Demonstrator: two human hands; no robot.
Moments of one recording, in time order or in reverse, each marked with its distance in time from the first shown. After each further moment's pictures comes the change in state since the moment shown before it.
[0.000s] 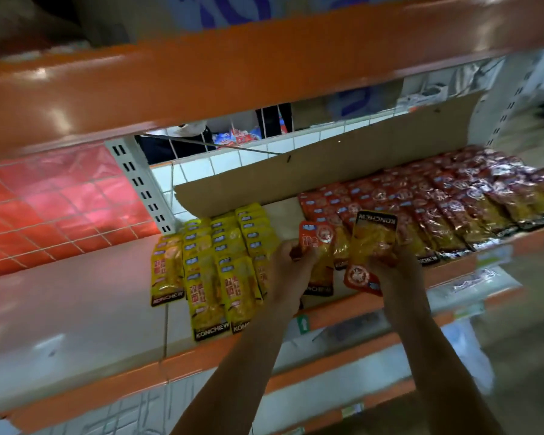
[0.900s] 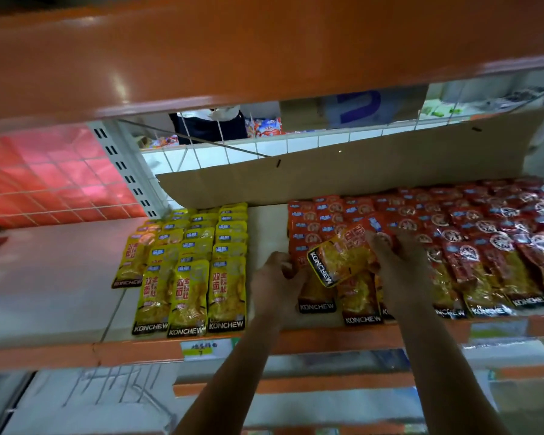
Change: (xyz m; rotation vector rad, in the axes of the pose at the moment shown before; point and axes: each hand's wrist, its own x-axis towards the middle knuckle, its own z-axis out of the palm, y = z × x) left_hand 0.017 -0.004 0.077 0.473 0.297 0.057; right_hand 0.134 -0.002 -0.047 -0.055 -0.217 -0.068
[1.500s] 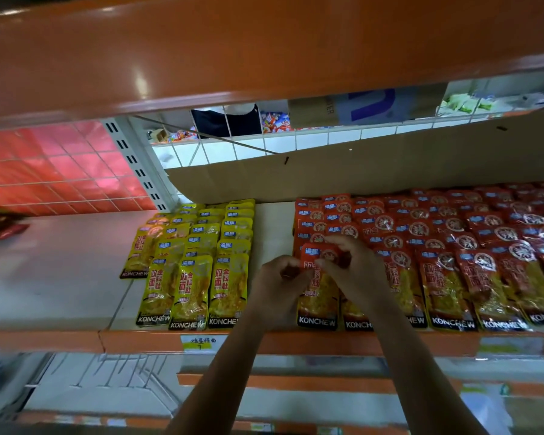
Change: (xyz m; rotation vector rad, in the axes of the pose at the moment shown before) left_hand -0.001 -0.008 -0.007 -0.331 -0.221 0.034; right_hand -0.001 0.010 0.034 -0.533 -0.351 -0.222
